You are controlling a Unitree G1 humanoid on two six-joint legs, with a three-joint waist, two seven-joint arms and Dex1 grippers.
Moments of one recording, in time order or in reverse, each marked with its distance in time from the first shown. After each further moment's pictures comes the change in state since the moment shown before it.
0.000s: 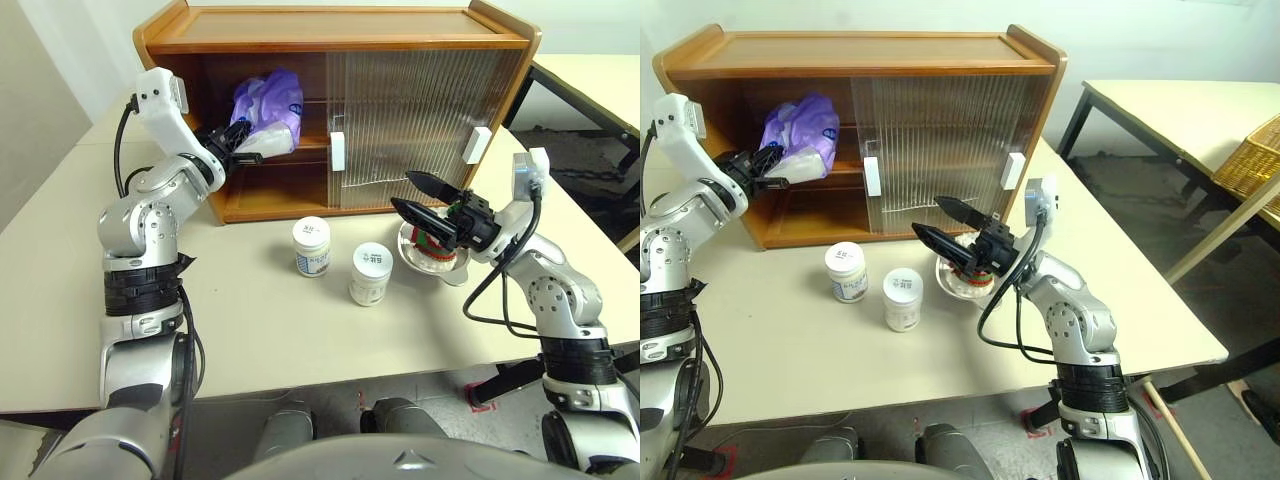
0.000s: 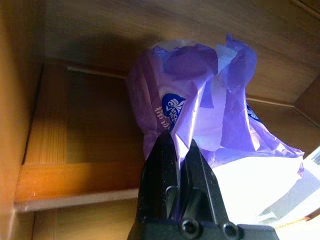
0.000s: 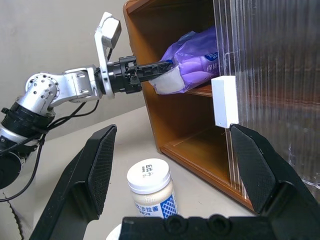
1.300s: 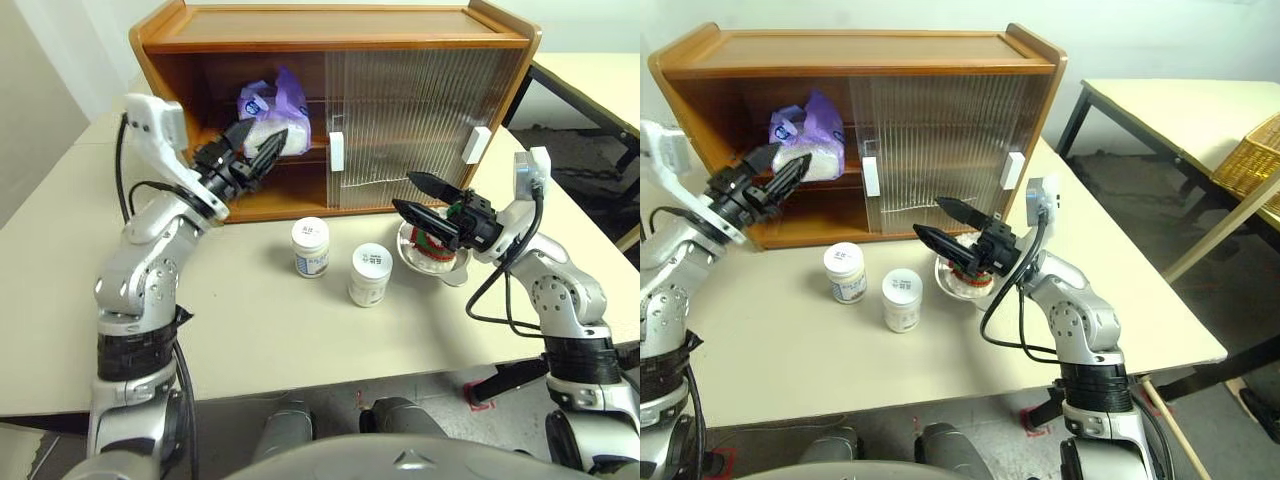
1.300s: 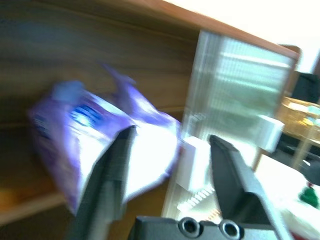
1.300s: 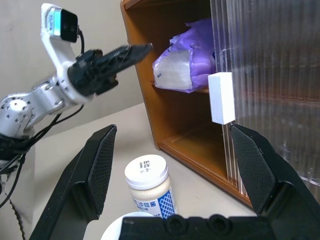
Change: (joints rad) left arm 0.288 -0.006 -0.047 -0.352 -0.045 -0.240 -0.261; right arm -0.004 -0.018 0.000 -0.001 0.005 0.013 0.009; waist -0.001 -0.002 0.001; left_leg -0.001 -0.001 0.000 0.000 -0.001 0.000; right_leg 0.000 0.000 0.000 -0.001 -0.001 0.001
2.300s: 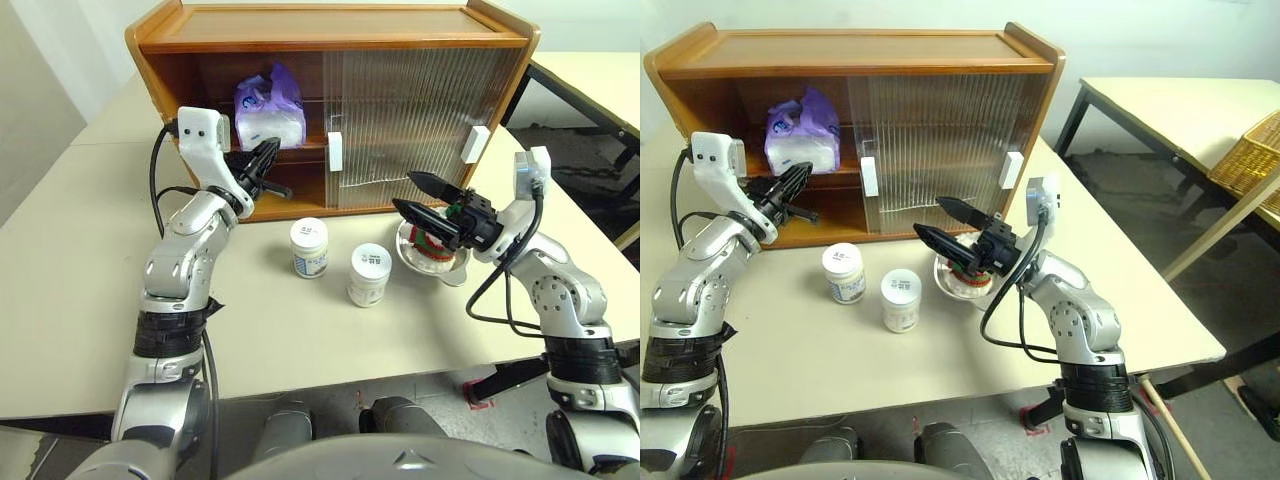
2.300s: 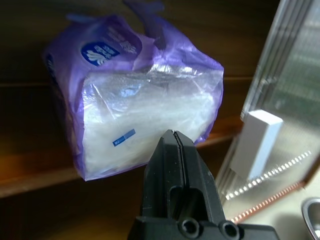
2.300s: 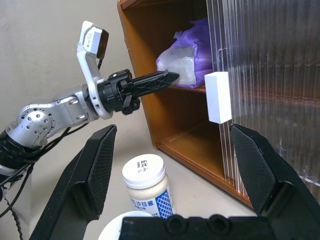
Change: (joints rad) left arm -0.102 -0.082 -0.094 0.209 0.229 -0.044 0.147; right arm 0.001 -0.002 -0.001 -0.002 0.000 0.000 -0.008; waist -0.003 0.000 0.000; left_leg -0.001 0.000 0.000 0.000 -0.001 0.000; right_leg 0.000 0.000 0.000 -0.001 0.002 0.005
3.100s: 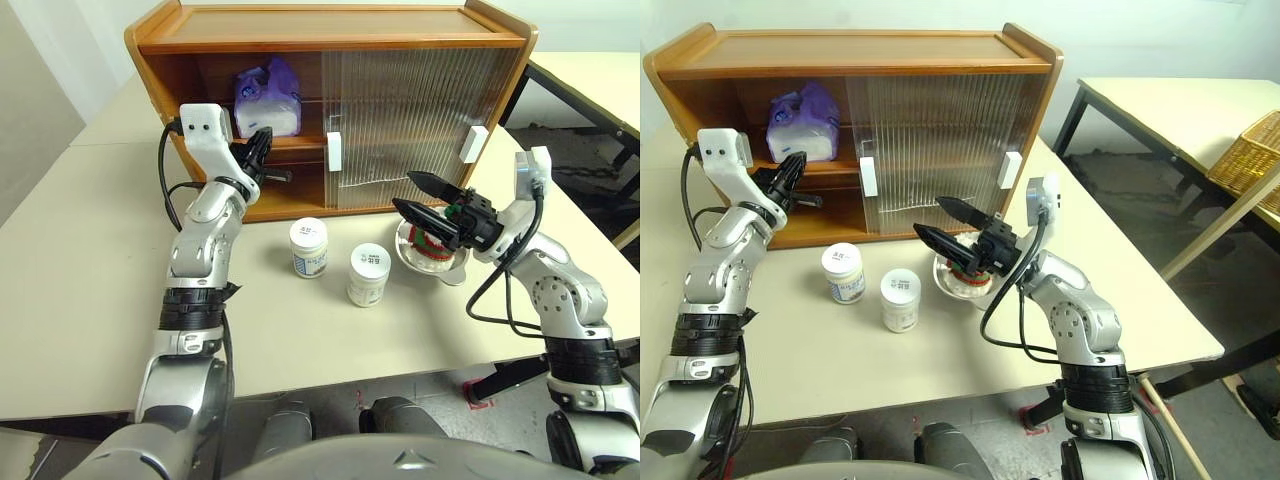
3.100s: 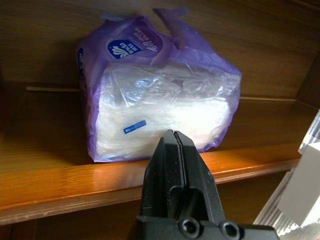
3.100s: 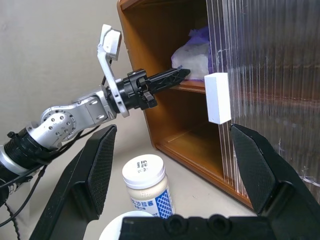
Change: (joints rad) left arm -0.088 -0.086 0.026 0.241 0.085 -0.171 0.081; right arm 0.003 0.000 0.000 -0.011 0.000 0.000 -0.006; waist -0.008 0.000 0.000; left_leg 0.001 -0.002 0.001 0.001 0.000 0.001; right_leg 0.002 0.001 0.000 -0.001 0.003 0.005
